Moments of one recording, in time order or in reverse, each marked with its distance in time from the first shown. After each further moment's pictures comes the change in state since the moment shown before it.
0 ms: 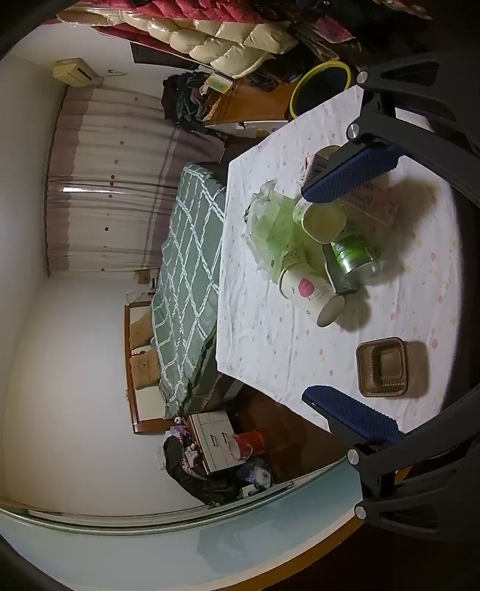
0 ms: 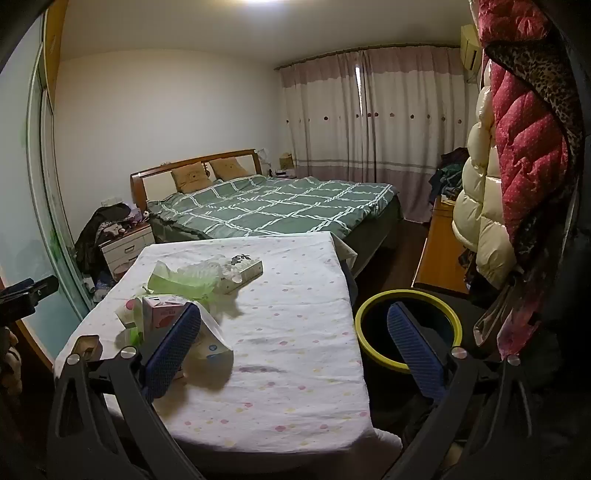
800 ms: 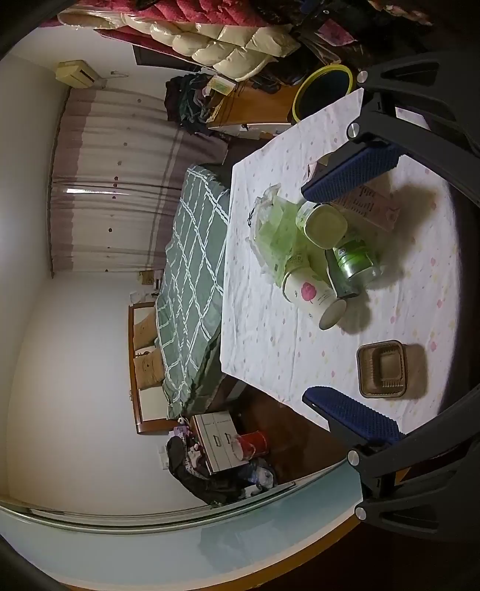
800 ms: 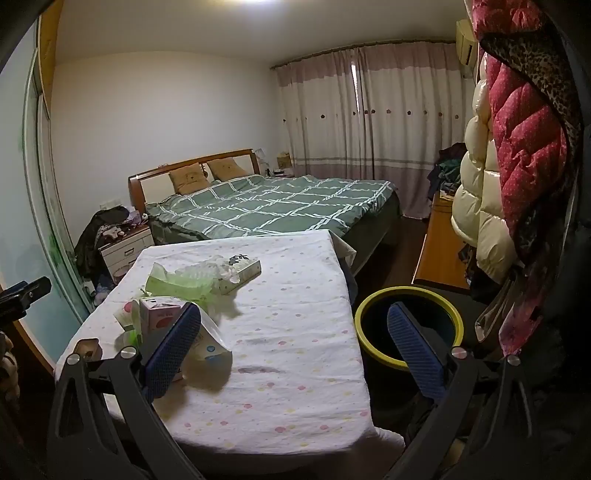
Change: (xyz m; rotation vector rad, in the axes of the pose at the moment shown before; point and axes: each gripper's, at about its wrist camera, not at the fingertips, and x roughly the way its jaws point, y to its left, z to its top) left arm -0.012 -0.001 0.001 -0.016 -0.045 -0.016; right arm 0.003 0.002 -0.003 0.032 -0.004 0.004
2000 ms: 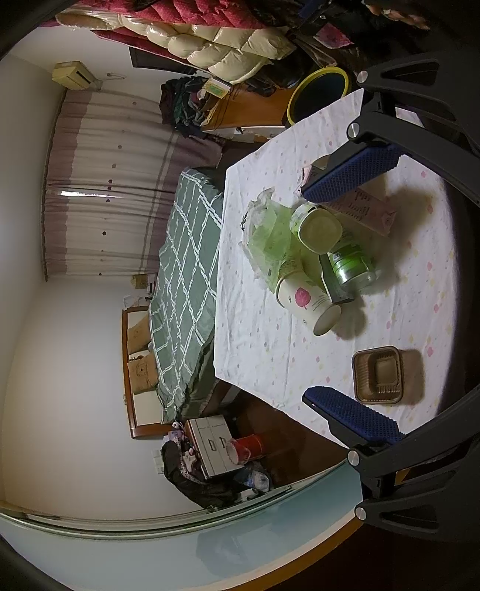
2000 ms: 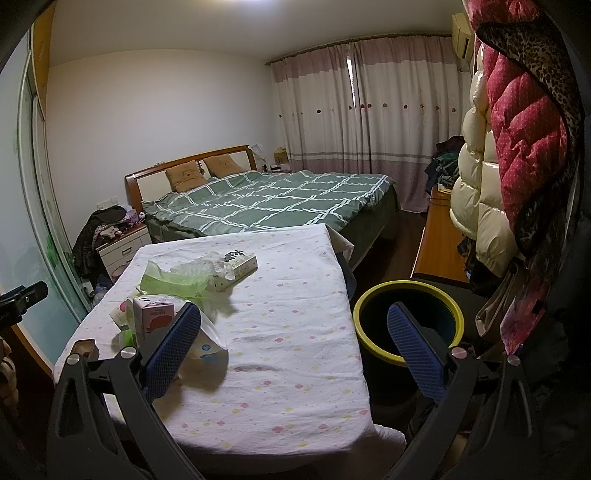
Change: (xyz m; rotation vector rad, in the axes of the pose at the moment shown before) left arm 0.006 -0.006 -0.002 0.005 0.031 -0.017; right arm 0.008 -0.005 -0.002 0.016 0.021 -0.003
